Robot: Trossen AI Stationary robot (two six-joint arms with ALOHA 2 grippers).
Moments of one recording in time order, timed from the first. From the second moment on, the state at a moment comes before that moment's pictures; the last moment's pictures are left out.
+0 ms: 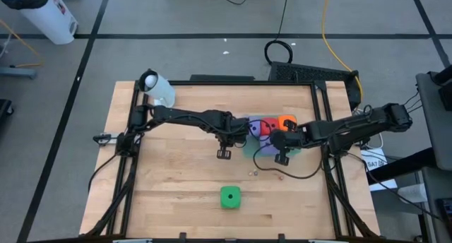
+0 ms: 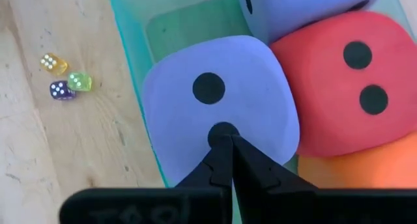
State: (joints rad) left arm 0.05 2.09 1.70 -0.89 0.01 0.22; right arm 0.11 1.24 0.76 -0.69 0.23 0.36
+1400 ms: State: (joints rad) left arm -0.18 1.48 1.10 -0.40 0.13 0.22; right arm 0.09 0.97 0.46 -0.88 0.36 0.87
